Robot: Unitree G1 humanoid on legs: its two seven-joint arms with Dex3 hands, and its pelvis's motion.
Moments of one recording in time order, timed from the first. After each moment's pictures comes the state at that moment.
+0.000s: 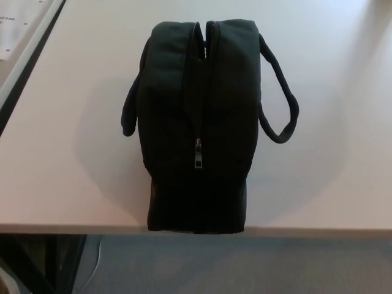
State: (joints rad) left_arm 0.43 0.33 0.09 0.41 0.20 -0.32 0.02; right_arm 0.26 -0.27 0.13 0.69 -0.28 -0.34 -0.13
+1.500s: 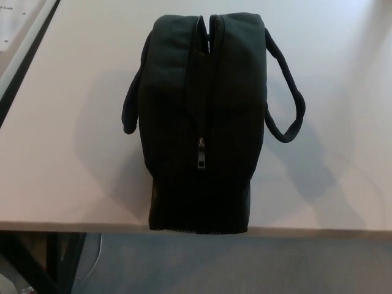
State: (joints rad) left_arm -0.38 0.85 0.37 0.43 0.52 -0.75 0.46; right_arm -0.56 -0.66 -0.10 0.42 -0.45 -0.46 -0.32
